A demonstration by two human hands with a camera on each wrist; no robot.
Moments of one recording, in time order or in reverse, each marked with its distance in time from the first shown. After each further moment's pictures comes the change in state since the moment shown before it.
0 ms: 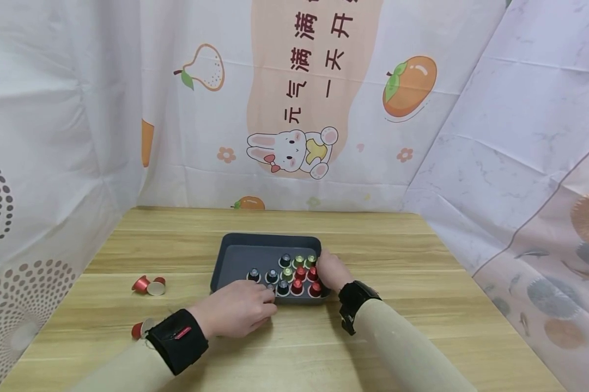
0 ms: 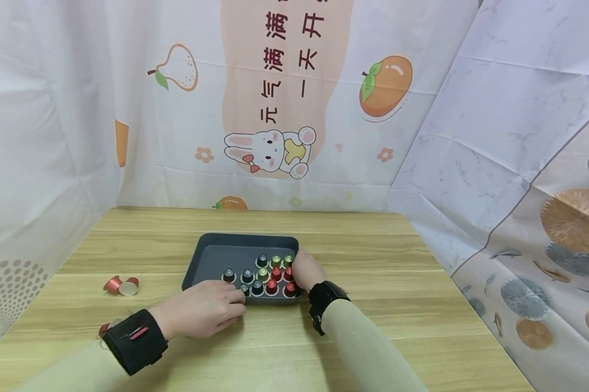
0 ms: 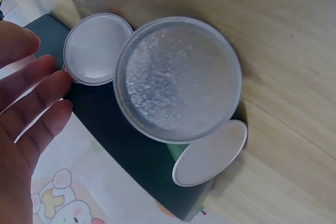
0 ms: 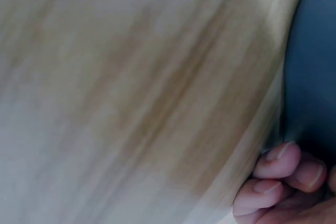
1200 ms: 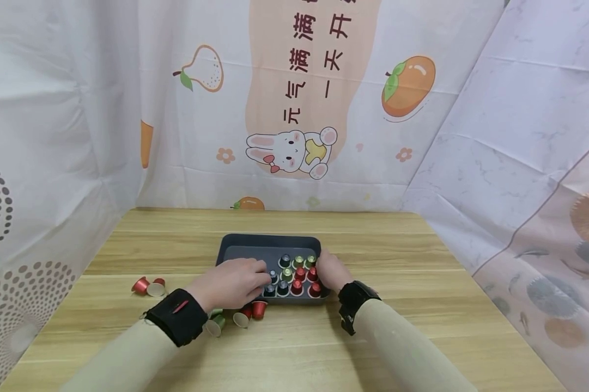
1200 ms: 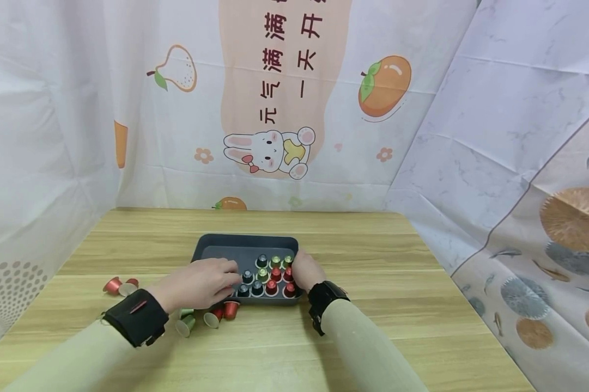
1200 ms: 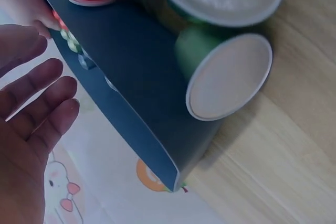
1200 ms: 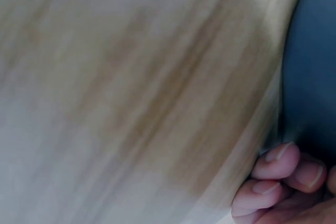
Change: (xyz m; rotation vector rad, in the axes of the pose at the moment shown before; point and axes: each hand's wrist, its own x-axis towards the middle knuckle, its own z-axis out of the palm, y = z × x) left_hand 0.005 -0.036 -0.009 -0.110 -0.067 -0.207; right_hand -0.002 -0.002 -0.002 -0.016 -0.003 -0.007
